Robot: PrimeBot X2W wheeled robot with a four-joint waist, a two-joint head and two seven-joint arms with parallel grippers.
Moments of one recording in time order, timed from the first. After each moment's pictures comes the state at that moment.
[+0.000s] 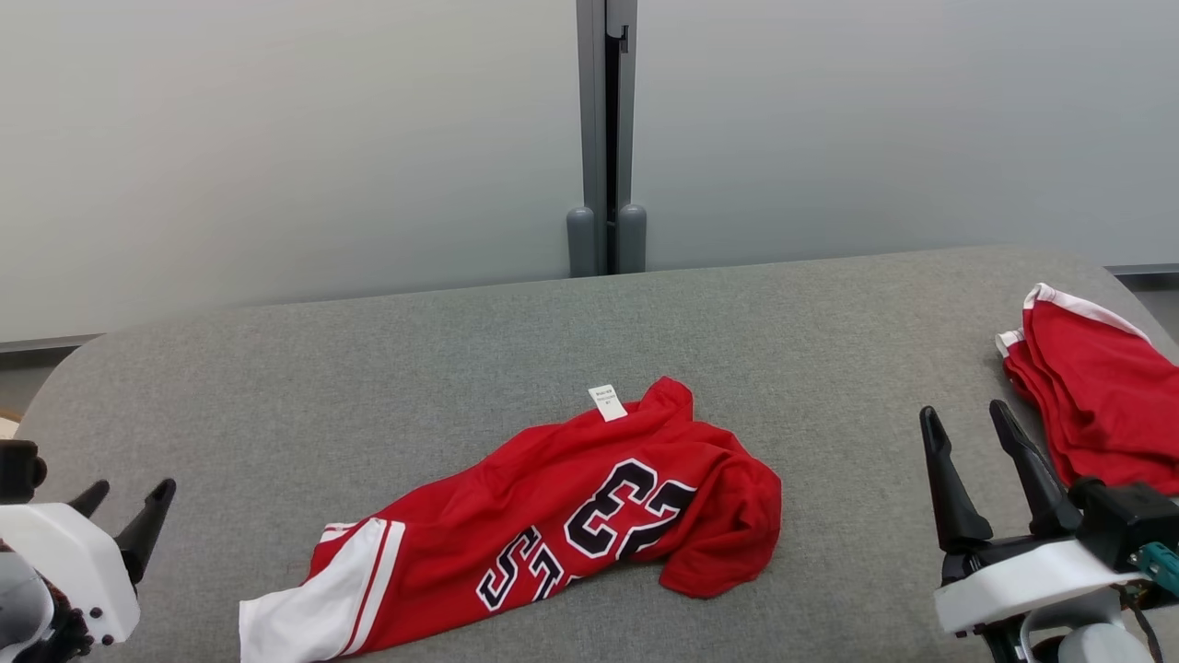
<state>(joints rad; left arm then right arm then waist) -0.29 0.79 -0.60 0.37 -1.08 -0.04 0.20 -0.09 -0.19 0.14 0.22 0.33 0.13 -0.18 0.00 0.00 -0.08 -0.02</state>
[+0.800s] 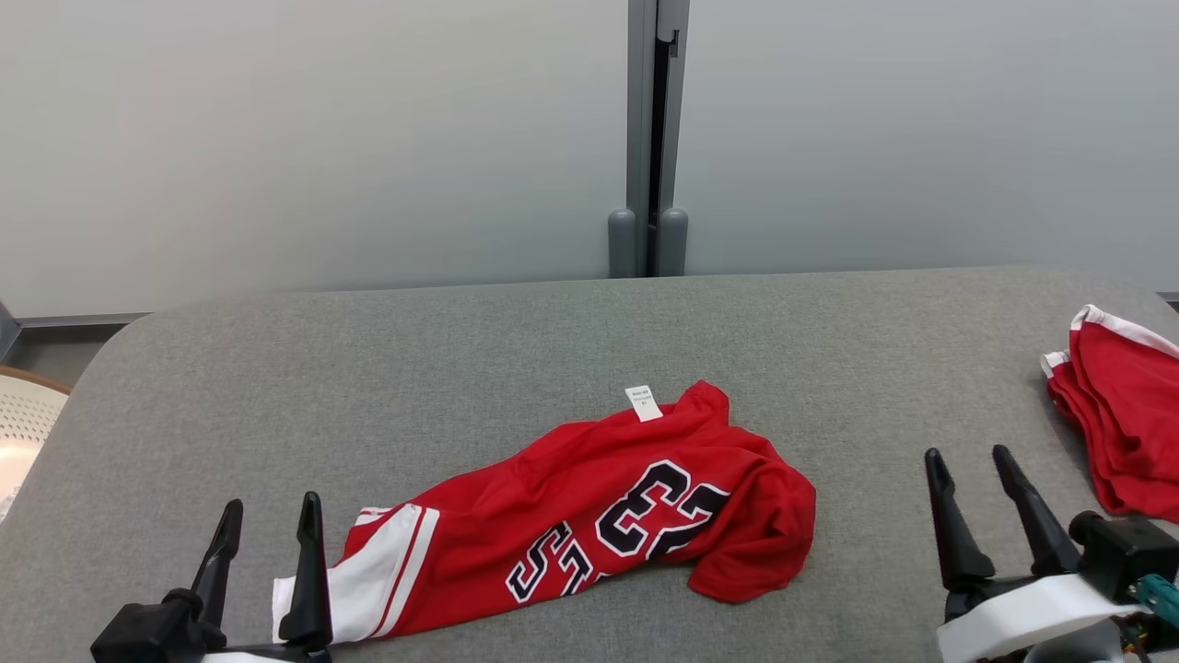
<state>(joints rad) 0.12 0.42 -0.37 -0.09 -0.64 0.35 -0.26 -0.03 -0.18 0.12 0.23 0.35 0.13 -0.17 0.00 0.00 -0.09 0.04</state>
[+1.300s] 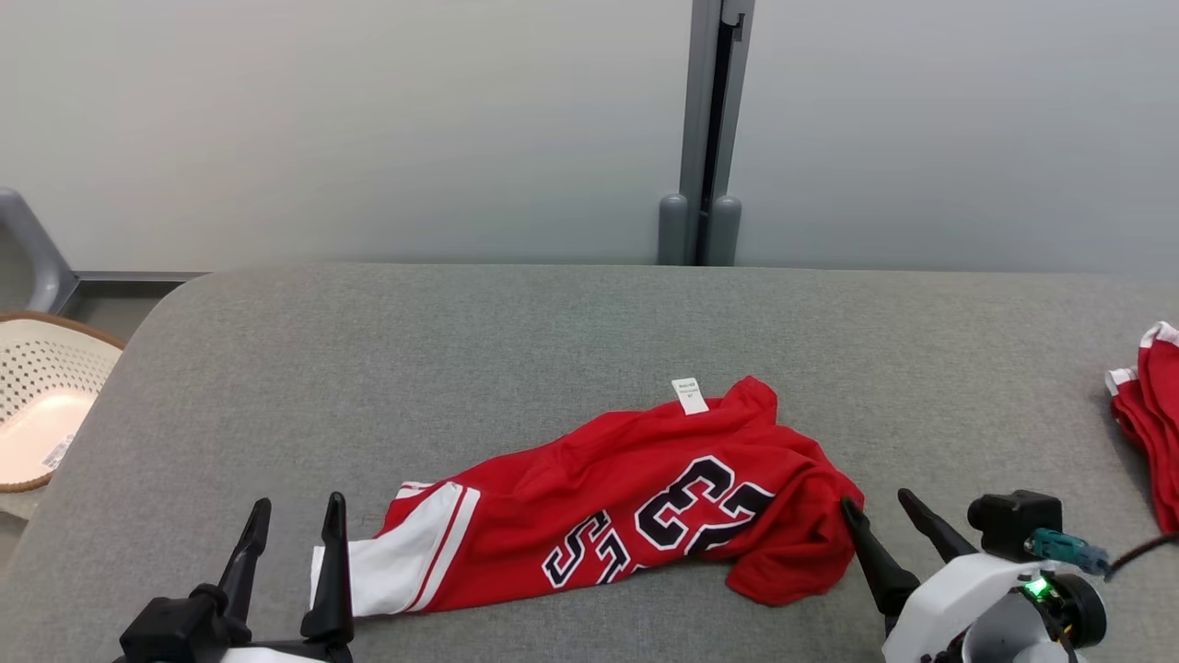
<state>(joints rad) 0.10 0.32 -0.32 0.00 -0.57 0.22 -0.26 -0.11 -0.21 0.29 0.36 0.45 0.13 0.04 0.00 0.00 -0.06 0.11</state>
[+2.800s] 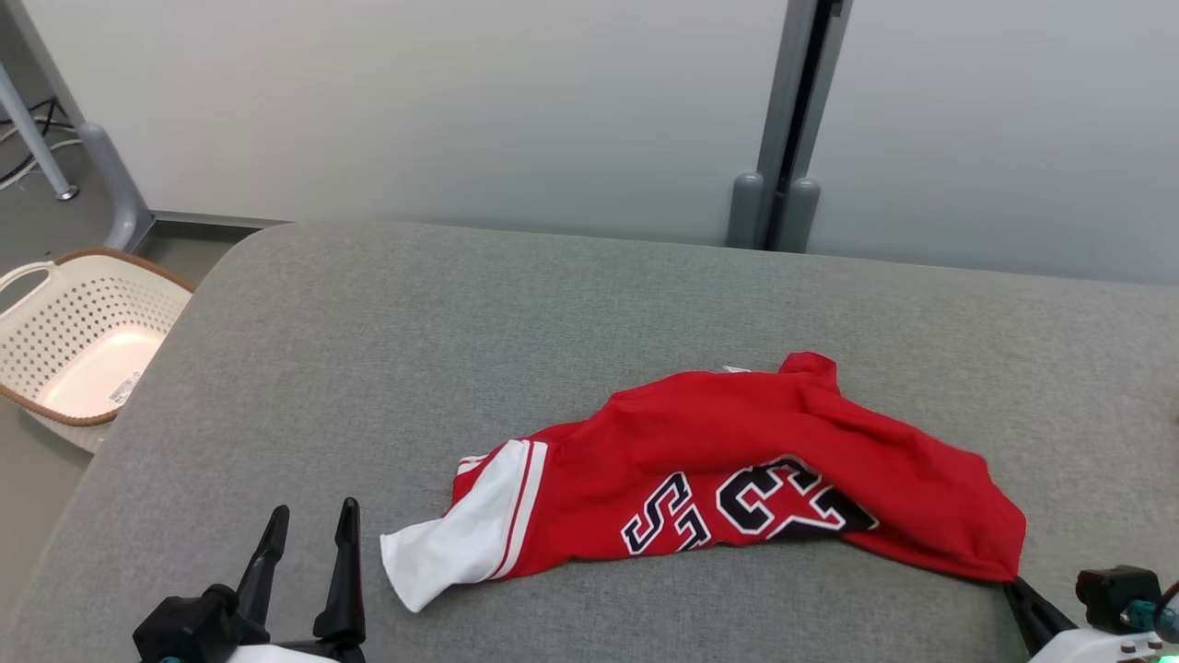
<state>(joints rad) 0.08 0.24 -0.27 0.10 -0.56 0.11 -0.26 -0.15 -0.39 0.36 0.75 0.42 0.13 -0.12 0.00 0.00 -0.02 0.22</state>
